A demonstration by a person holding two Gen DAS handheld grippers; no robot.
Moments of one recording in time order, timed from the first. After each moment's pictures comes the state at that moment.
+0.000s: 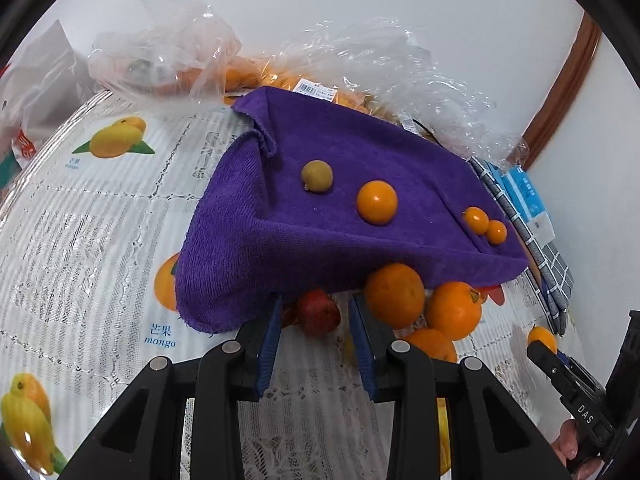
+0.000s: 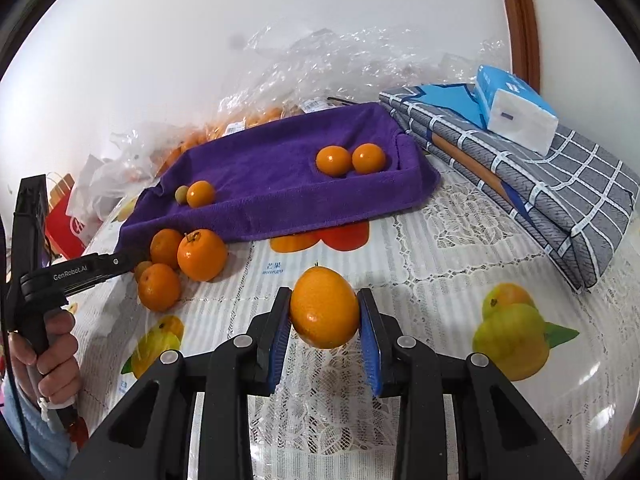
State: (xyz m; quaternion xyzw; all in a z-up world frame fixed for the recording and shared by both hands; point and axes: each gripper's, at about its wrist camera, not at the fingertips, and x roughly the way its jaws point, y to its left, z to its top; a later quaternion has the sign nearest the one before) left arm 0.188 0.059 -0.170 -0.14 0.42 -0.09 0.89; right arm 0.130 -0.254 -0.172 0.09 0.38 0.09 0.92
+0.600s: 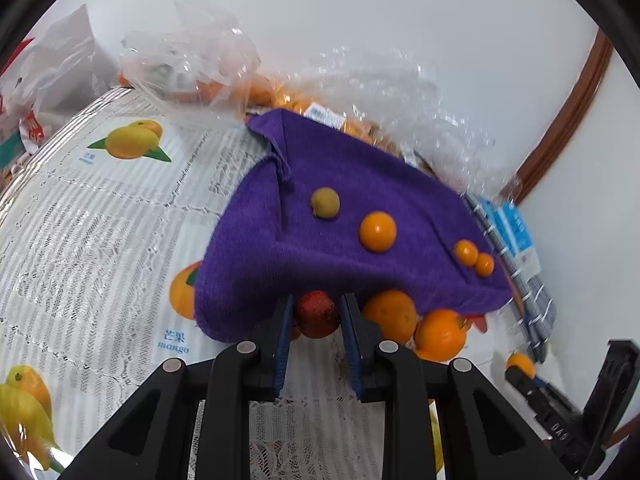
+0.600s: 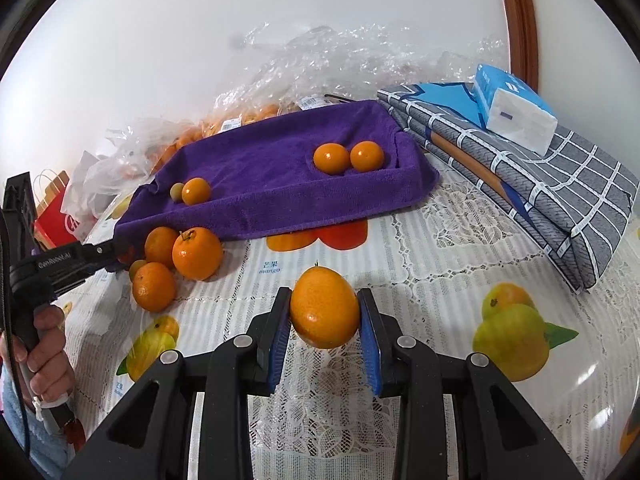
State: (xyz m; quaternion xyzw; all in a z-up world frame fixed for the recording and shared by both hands) left arm 0.182 0.081 -0.161 -0.20 0.38 -0.09 0.90; right arm 0.132 -0.254 -0.173 0.08 0.38 0.08 0.92
